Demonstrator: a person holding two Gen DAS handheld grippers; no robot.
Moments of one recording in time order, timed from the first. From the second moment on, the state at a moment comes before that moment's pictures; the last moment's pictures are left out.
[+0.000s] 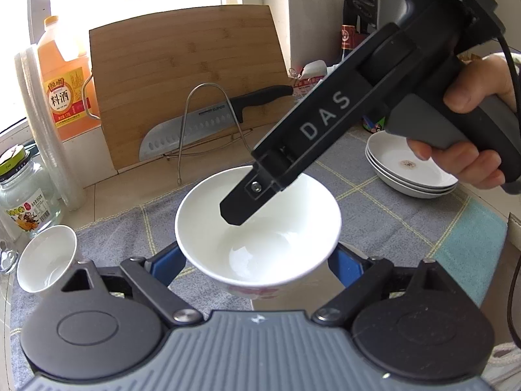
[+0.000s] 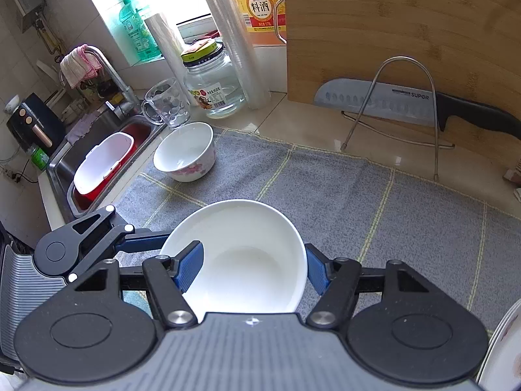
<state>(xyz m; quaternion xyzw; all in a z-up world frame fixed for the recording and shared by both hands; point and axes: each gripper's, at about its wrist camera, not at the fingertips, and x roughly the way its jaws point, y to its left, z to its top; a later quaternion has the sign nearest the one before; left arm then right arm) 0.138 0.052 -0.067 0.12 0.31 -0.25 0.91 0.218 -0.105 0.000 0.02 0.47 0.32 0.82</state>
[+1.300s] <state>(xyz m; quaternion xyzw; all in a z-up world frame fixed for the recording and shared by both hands) 0.109 0.034 -0.084 0.13 0.36 -0.27 0.88 0.181 -0.126 -0.031 0.02 0.51 0.31 0.80</state>
